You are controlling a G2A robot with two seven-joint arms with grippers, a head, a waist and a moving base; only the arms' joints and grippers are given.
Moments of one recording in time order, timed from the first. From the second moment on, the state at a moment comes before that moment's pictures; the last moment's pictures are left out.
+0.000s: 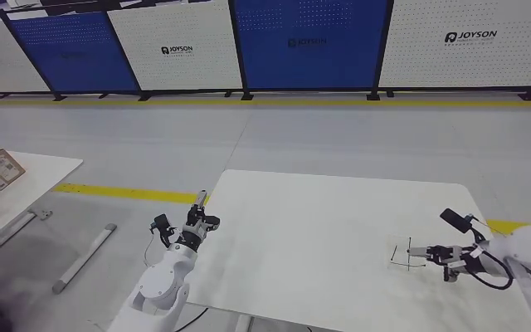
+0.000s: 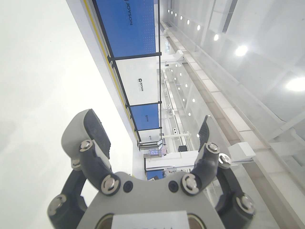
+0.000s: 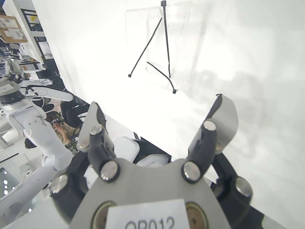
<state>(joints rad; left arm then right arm) 1.73 -1.15 -1.60 -1.80 -0.42 0.00 0.00 -0.97 -0.85 1.19 -1.34 -0.21 0.22 1.38</state>
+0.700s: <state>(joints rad) 1.73 -1.15 -1.60 -1.80 -0.42 0.00 0.00 -0.86 -0.85 1.03 -1.24 -0.23 0.33 1.39</state>
